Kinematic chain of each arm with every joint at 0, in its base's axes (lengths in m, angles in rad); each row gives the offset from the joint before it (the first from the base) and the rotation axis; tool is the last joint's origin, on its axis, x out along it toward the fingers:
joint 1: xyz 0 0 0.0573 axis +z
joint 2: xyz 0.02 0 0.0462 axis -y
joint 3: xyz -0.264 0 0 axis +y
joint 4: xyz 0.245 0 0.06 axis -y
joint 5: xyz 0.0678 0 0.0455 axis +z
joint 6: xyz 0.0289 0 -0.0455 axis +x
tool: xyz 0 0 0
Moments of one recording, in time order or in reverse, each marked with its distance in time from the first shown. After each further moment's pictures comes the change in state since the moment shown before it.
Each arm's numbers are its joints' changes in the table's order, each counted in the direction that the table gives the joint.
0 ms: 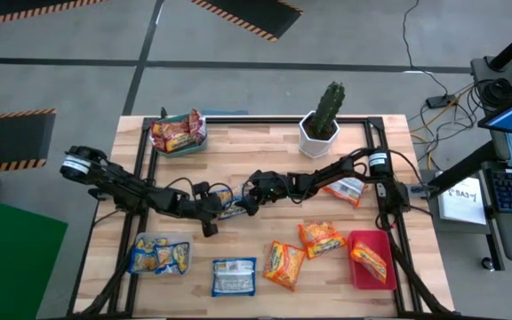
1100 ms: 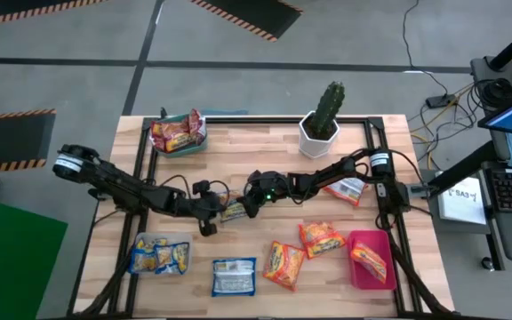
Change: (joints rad) left arm 0.000 0.103 0.002 -0.008 0.007 0.048; right arm 0.010 0.019 -0.001 0.028 0.002 -0.111
